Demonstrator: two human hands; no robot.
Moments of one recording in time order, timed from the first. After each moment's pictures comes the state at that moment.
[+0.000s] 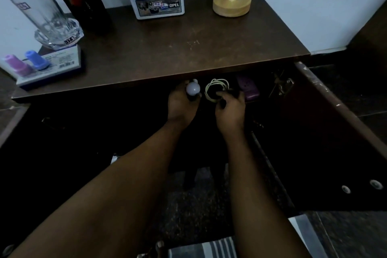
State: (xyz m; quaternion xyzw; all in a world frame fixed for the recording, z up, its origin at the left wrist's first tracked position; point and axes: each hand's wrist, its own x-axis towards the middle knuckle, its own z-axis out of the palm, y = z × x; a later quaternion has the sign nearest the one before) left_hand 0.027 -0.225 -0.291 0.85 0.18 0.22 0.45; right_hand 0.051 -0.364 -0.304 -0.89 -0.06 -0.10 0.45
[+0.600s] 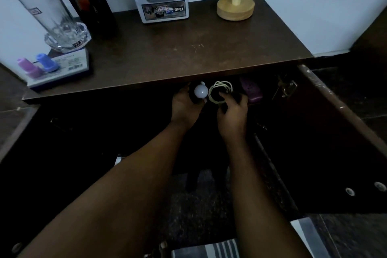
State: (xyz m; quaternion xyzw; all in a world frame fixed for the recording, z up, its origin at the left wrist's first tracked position) left_hand 0.020 -0.225 -0.285 0.84 0.17 0.22 0.47; right_hand 0.038 -0.362 -0.298 -0.88 -0.08 -0.12 0.45
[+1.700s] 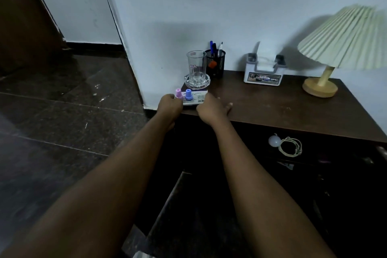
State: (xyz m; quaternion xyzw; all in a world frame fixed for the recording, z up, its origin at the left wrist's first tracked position) left_hand -0.141 0.002 -0.113 0.70 0.44 0.25 0.51; right_hand -0.060 -0.112 -0.098 -0.90 -0.29 0.14 0.28
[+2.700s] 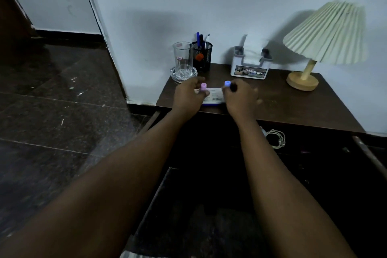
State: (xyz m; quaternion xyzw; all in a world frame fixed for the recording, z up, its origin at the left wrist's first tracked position) left_hand -0.097 -0.058 -0.106 0.85 0.23 0.28 0.38; right_hand -0.009 -0.190 -0.102 -0.89 -0.16 -0.11 0.40
